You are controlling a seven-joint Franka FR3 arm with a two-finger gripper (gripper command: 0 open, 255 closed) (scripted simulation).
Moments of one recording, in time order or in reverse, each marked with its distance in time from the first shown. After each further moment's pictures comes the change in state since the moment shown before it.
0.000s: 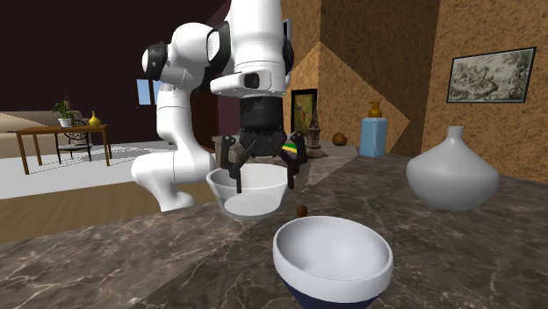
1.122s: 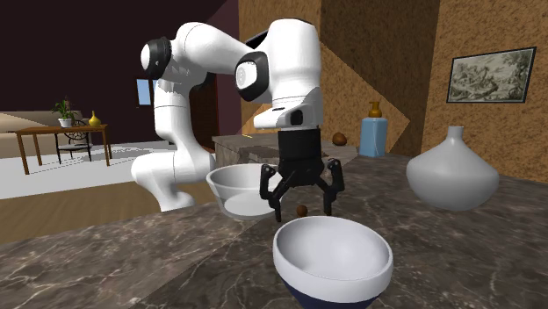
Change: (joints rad) arm 0.014 0.174 0.107 0.028 -0.023 0.147 0.120
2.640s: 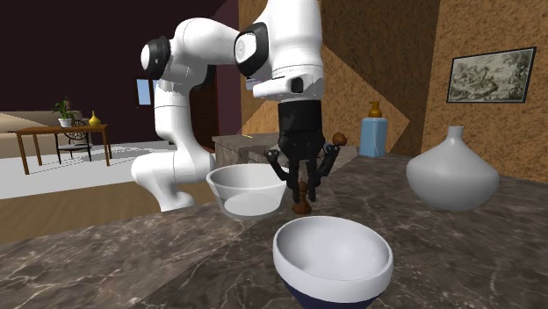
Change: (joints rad) arm -0.002 -0.021 -0.013 0.101 0.003 -0.120 -0.005
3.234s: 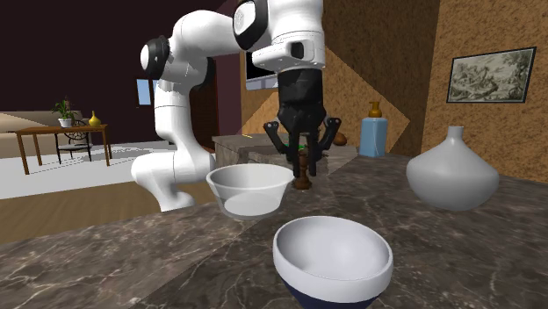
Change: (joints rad) arm -0.006 0.002 -0.010 0.123 -0.006 -0.121 -0.001
